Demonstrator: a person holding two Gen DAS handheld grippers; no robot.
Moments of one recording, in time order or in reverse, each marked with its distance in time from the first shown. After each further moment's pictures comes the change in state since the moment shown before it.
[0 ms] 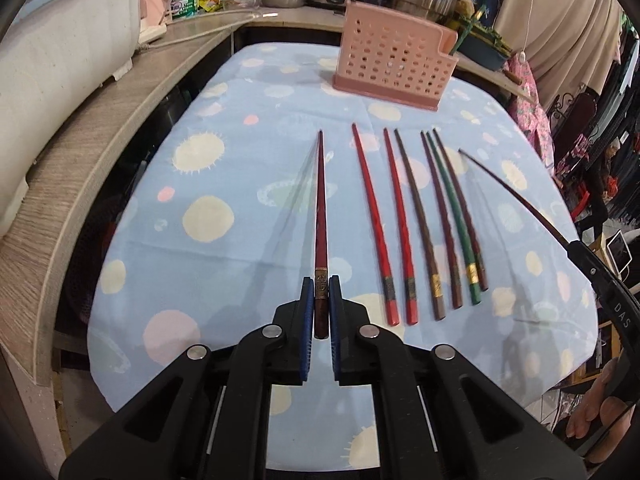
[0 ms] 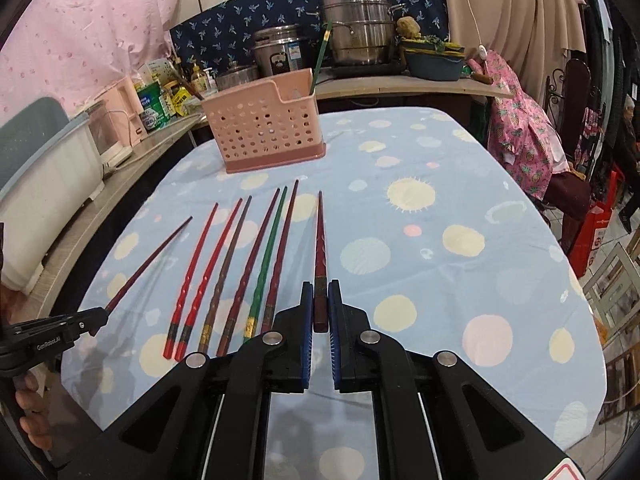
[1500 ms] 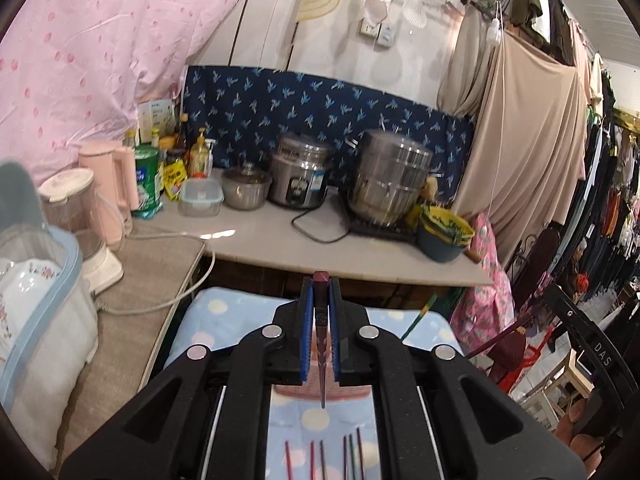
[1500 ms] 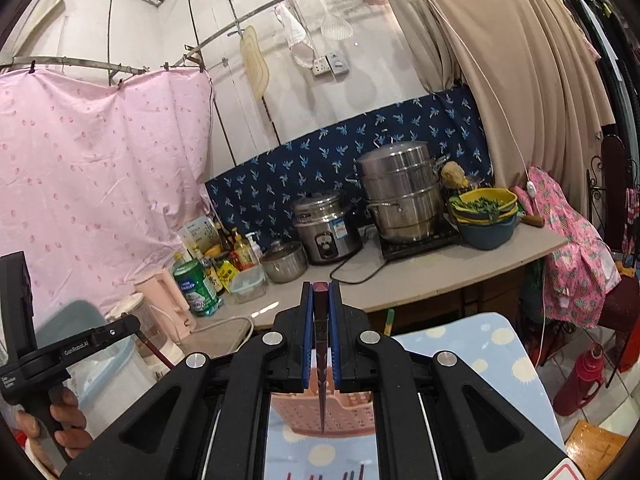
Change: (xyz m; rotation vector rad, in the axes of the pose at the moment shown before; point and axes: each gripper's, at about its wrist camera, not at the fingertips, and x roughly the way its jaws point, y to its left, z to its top) left arm -0.116 -0.054 0.298 -0.009 -0.518 -0.119; right arm -0.022 0.019 0.302 0.072 -0.440 0.200
